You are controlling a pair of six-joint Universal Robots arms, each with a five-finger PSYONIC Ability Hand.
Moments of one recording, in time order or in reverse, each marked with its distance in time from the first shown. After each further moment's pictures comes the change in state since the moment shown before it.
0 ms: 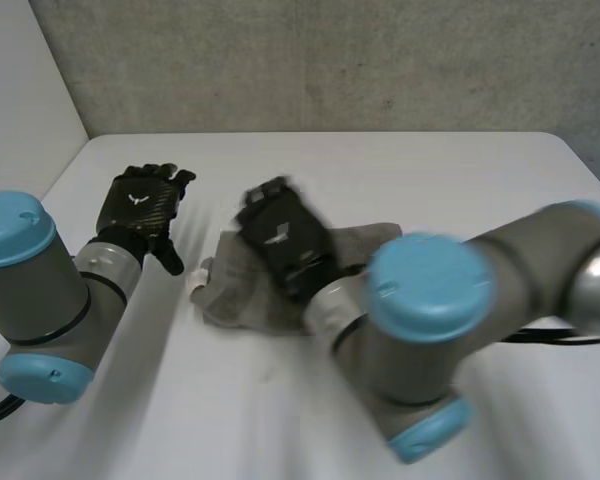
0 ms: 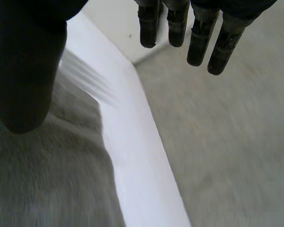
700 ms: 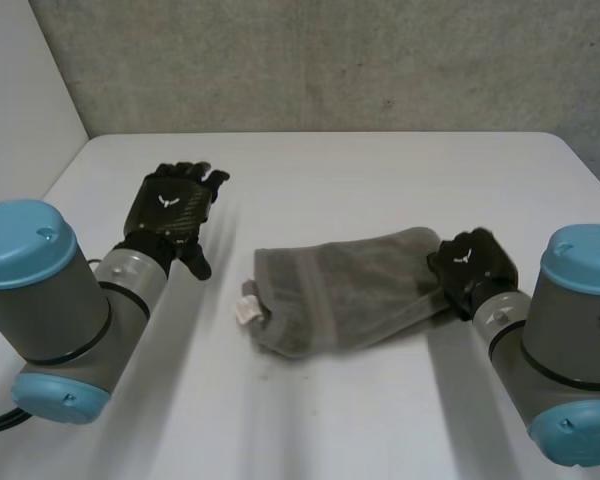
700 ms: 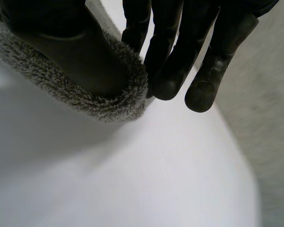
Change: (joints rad) left arm -0.099 0.040 -0.010 -0.002 -0.005 -0.002; right arm -0.393 -0.171 0.368 0.070 0.092 -0.026; left_hand 0.000 0.000 0.000 0.000 0.000; right_hand 1.056 1.030 1.095 1.078 1.087
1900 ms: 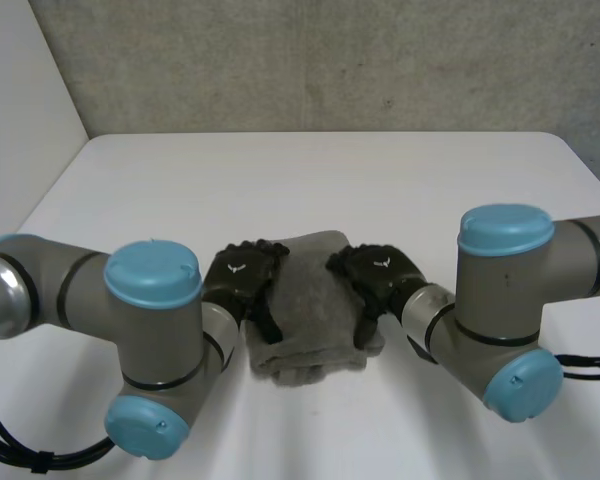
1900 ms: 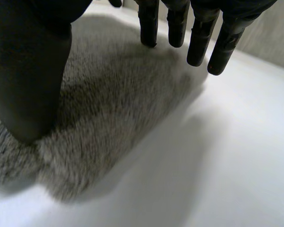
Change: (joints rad) left arm -0.203 -0.270 0.185 -0.185 -0.122 -0.299; right arm 0.114 0.246 -0.328 0.199 -0.269 0.607; left_hand 0.000 0.000 0.000 0.000 0.000; right_hand -1.057 -1.029 -1.095 -1.078 -1.087
